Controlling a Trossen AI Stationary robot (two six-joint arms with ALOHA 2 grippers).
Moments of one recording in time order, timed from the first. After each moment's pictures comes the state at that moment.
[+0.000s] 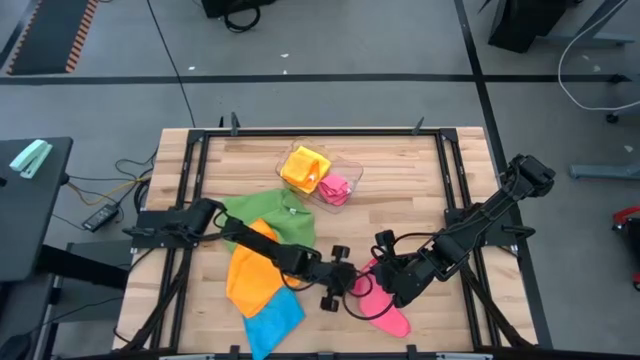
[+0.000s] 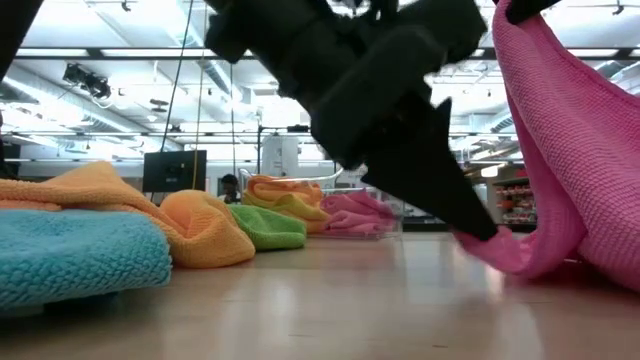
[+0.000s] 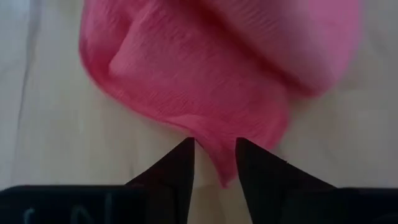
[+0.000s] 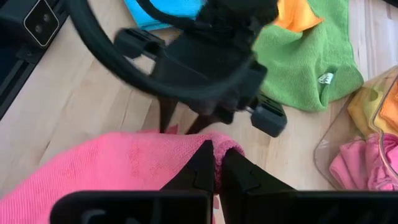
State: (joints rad) left arm -0.36 2.20 1.48 -0.05 -0.18 -0.01; right arm 0.65 1.47 1.13 -0.65 0.44 0.19
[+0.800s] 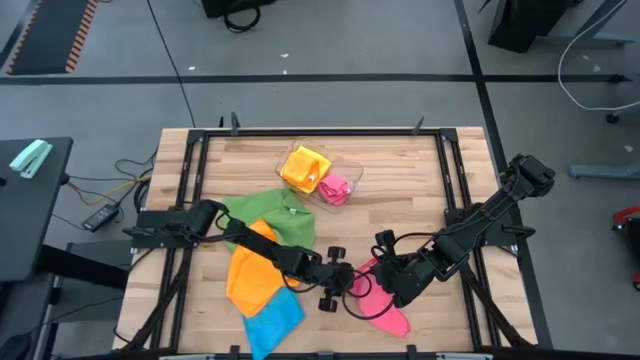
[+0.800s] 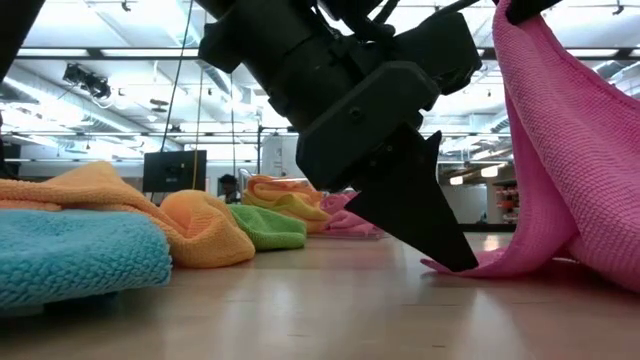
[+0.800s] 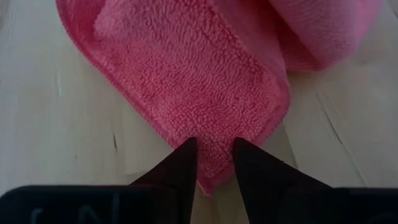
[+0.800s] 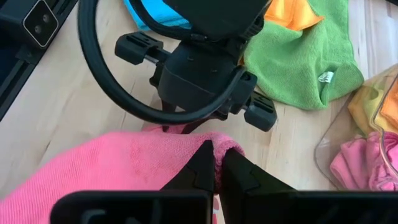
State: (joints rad) left arm -0.36 2.23 1.49 -0.11 -0.18 -0.09; right arm 0.65 1.47 1.13 -0.65 0.44 0.20
